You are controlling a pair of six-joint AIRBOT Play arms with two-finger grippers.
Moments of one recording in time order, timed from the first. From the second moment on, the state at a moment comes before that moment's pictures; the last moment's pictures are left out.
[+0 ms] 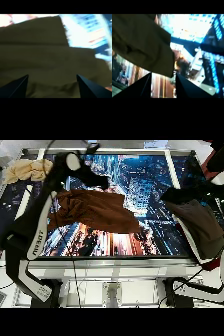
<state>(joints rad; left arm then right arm) -0.36 -1.76 2.01 1.33 -1.32 -1.54 -0.14 -1.33 1.35 -0.97 1.37 1.28</state>
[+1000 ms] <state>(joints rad) 0.00 -1.78 1.92 1.43 -1.53 -1.38 0.05 -1.37 0.61 -0.42 0.80 1.34</state>
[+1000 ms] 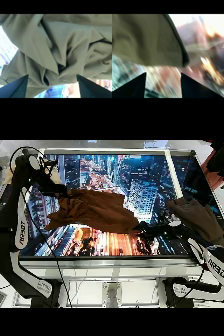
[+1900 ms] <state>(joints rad) 0.12 -1.88 1.82 1.30 -1.55 -1.23 0.14 -1.37 0.69 -0.17 0.67 1.18</state>
